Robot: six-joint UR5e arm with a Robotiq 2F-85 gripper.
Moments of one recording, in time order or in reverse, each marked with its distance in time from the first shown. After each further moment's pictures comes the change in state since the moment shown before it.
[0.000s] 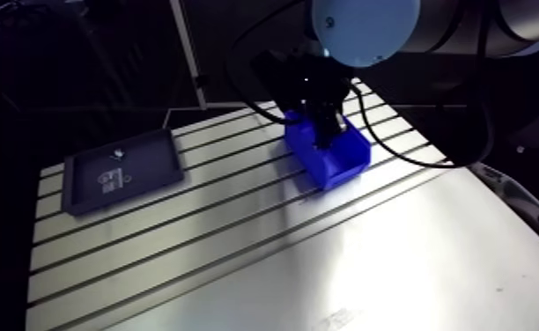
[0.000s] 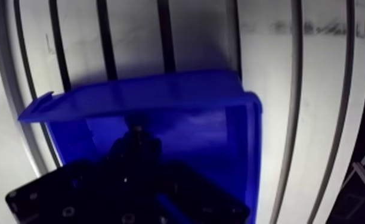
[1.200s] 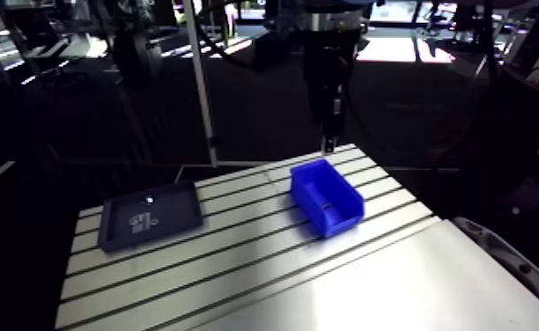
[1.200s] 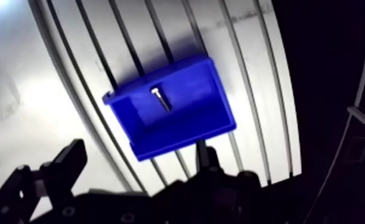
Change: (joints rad) arm 0.041 -0.258 -0.122 0.295 0.044 0.332
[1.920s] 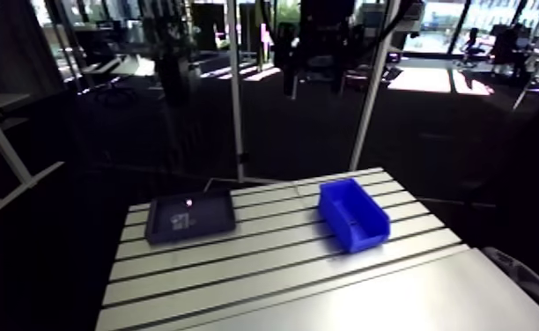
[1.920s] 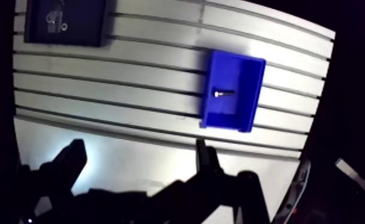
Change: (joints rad) arm 0.129 -0.085 -0.246 0.305 0.085 1.168
